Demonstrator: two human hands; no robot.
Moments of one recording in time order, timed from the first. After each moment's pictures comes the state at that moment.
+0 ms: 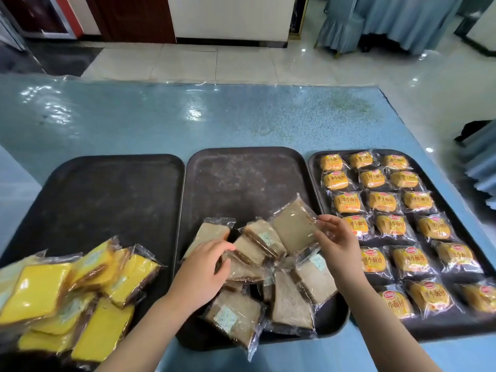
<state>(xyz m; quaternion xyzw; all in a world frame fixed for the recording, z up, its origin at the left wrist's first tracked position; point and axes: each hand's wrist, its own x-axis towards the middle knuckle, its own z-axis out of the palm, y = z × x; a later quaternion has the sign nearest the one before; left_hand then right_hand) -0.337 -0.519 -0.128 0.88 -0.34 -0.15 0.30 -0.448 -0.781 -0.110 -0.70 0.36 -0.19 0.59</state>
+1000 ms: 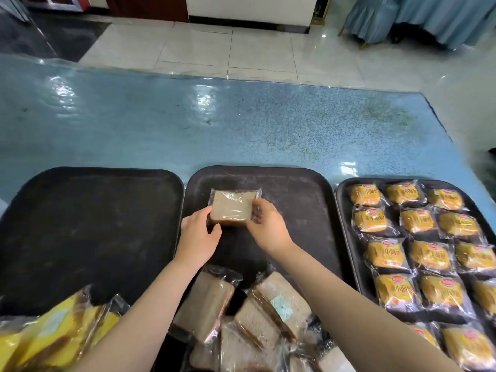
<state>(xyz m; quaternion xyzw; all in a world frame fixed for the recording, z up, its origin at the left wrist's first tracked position) -0.154 -0.598 -0.182 0.92 -0.10 -0.15 0.35 -0.204 -0.762 -0.160 -0.84 0.23 0.03 0.49</state>
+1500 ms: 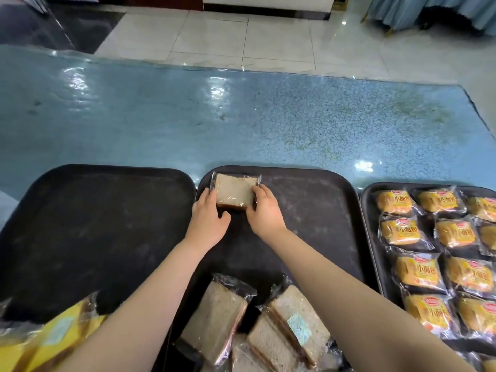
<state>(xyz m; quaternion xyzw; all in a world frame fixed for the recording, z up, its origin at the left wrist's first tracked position) -0.097 -0.610 -0.197 0.93 -0.10 -0.17 0.31 -0.133 -0.757 -0.199 -0.89 0.19 0.04 0.41</state>
